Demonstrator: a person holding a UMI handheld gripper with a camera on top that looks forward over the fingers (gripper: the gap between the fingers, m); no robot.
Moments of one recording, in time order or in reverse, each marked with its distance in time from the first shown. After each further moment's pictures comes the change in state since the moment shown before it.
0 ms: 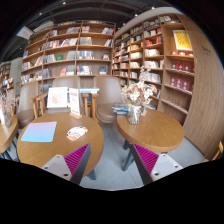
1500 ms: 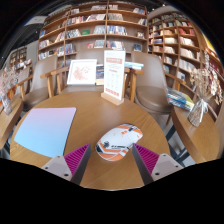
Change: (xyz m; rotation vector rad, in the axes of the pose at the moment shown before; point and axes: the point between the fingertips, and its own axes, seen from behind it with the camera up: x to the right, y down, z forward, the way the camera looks) arm -0.215 0.045 0.218 -0.212 -0.272 -0.128
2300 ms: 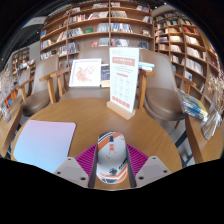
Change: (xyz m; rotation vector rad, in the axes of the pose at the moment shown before) arm -0.024 -0.051 0.070 -0.016 -0.069 0.000
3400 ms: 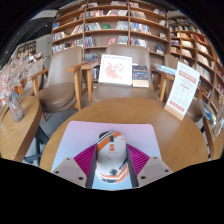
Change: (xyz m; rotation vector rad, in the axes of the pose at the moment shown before) arm -0.231 0.002 -0.011 -0.034 -0.038 -0.055
